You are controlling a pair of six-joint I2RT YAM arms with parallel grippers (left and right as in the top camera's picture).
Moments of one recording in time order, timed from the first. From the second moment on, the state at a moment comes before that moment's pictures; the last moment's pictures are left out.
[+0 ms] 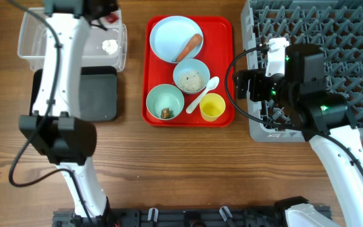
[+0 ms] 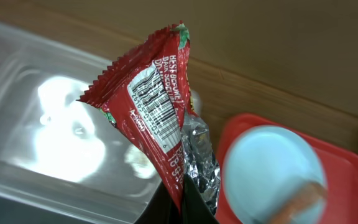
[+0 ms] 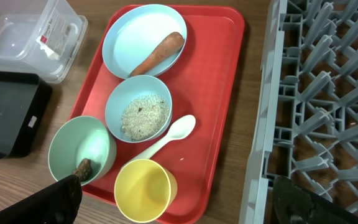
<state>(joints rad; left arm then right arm) -0.06 2.12 2.27 -1.03 -0.12 -0.38 0.21 1.24 1.17 -0.71 -0.17 0.13</state>
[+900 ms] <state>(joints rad) 0.01 2.25 2.22 -0.92 0.18 -0.37 0.21 1.24 1.17 -0.71 -0.17 0.13</state>
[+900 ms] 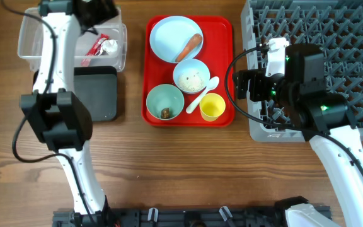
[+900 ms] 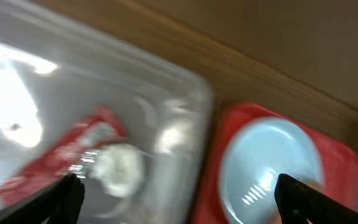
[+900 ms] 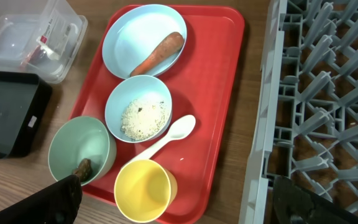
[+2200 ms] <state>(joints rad) -0.37 2.52 2.15 -0.66 0.10 -0.08 0.21 1.24 1.17 -0.73 -0.17 0.13</state>
